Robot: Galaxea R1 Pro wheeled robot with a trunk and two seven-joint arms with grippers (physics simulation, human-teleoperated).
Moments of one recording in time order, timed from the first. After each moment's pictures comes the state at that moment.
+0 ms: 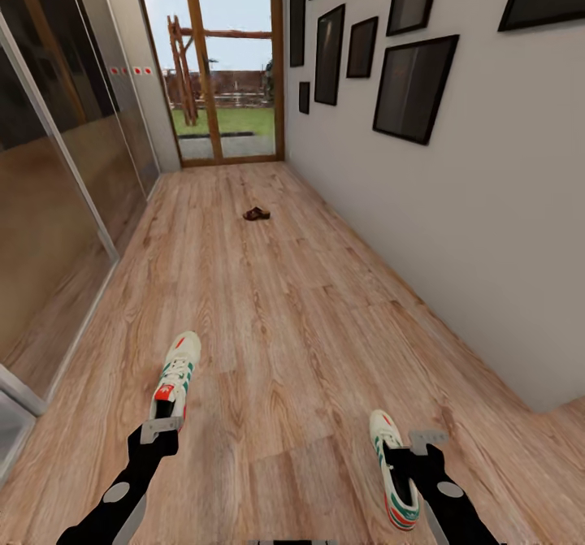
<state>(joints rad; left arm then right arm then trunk) -0.44 0.12 0.02 -0.49 0.10 -0.33 0.00 -0.26 -0.05 0.00 -0.91 0.01 0.18 -0.04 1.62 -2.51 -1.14</state>
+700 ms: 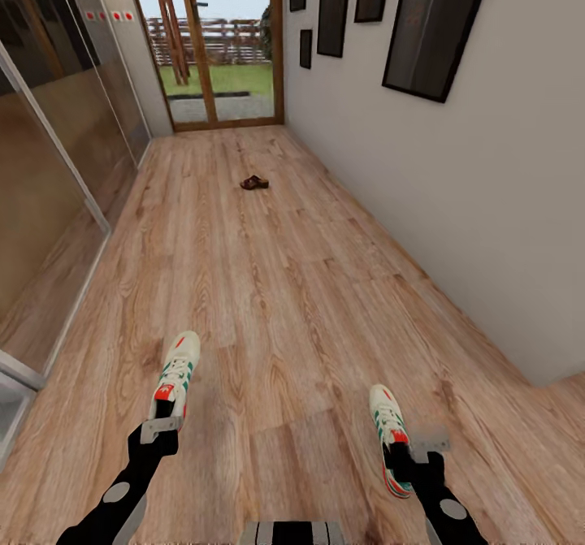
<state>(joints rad) -0.44 0.12 0.02 -0.49 0.10 -0.34 0.00 -0.26 -0.05 0.00 -0.80 0.01 -0.03 -0.04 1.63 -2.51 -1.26</state>
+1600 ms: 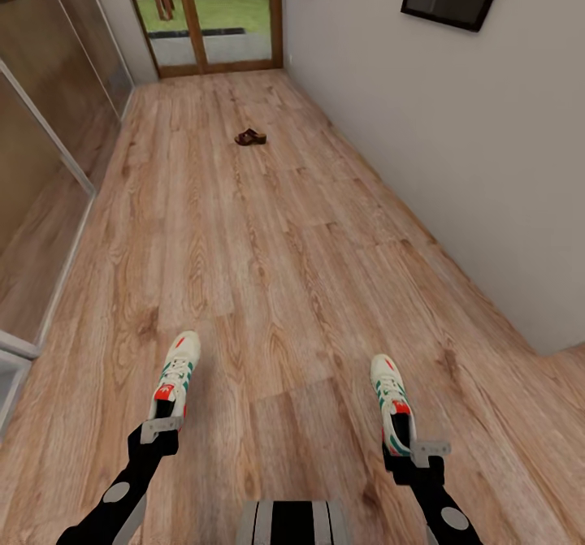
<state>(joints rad) -0.44 0.12 0.02 -0.49 0.09 -0.34 0.00 -0.26 -0.05 0.00 -0.76 0.01 -0.13 -0.04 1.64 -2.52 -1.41</state>
